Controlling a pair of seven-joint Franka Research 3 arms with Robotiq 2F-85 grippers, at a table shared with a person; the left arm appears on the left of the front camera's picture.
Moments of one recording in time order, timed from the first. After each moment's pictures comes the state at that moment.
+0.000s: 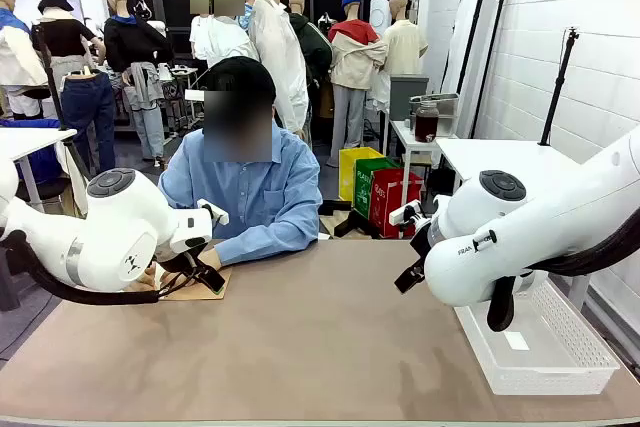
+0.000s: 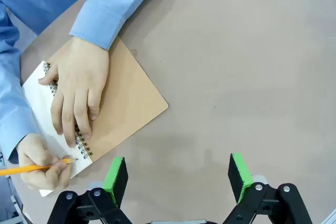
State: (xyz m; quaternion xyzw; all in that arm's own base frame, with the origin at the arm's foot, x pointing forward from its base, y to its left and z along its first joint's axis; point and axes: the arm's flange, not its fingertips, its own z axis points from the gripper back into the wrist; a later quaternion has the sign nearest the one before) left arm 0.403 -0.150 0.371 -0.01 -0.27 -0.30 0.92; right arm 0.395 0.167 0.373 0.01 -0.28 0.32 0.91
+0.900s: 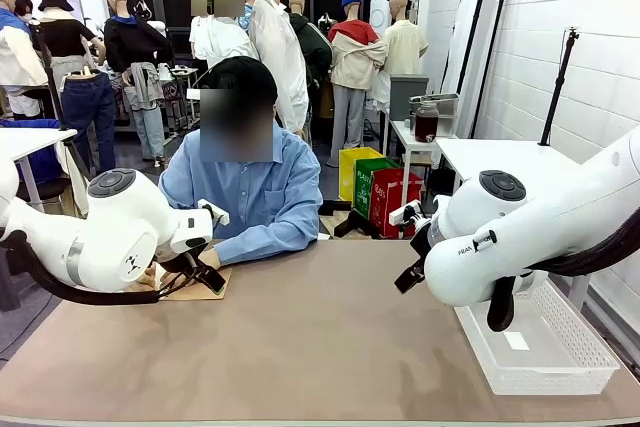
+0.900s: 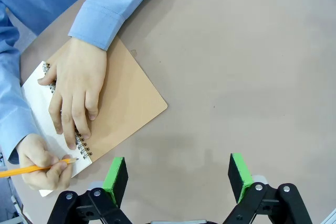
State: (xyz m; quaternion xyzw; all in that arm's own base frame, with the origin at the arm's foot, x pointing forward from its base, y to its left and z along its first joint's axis) left arm 0.402 -0.151 0.371 -0.01 -0.27 -0.30 0.92; right arm 0.395 0.167 0.373 0.01 -0.28 0.32 0.91
